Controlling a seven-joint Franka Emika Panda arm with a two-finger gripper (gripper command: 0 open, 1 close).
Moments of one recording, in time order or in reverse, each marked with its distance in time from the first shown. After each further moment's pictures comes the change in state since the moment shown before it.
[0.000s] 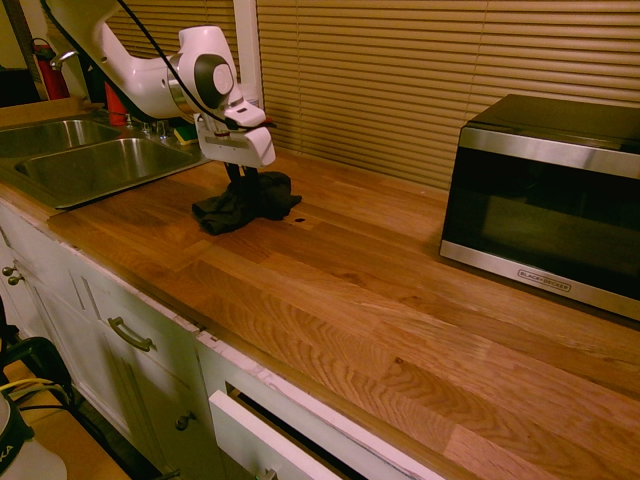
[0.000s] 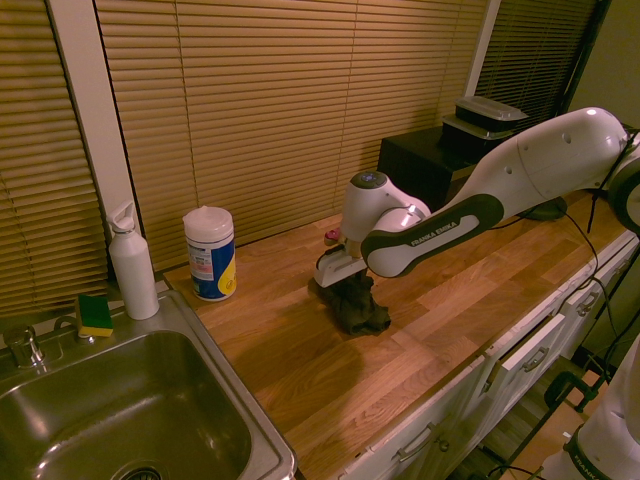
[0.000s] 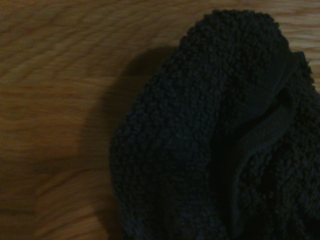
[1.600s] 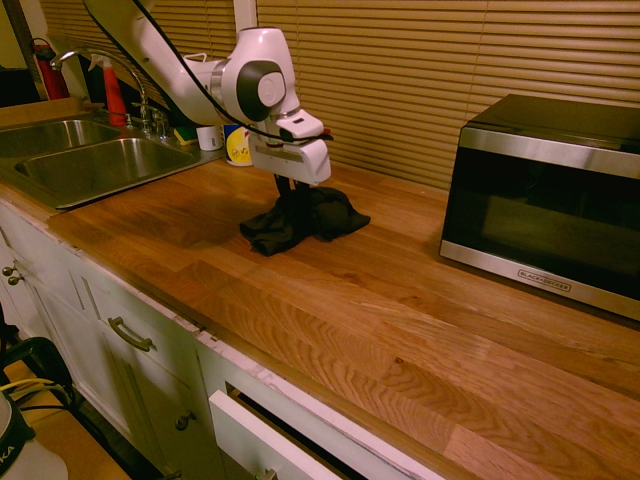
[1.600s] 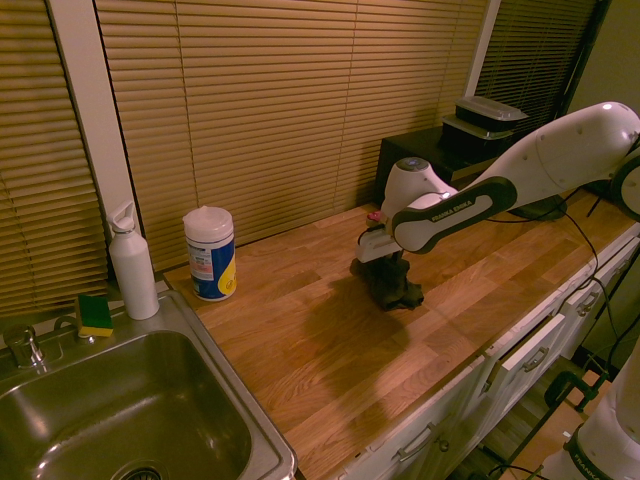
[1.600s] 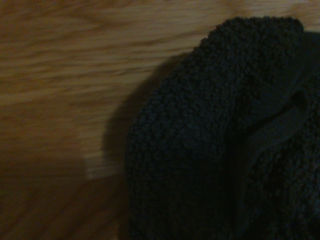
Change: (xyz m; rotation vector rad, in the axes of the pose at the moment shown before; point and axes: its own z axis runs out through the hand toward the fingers) arm 0.071 0.061 0.008 -0.022 -0.015 0.072
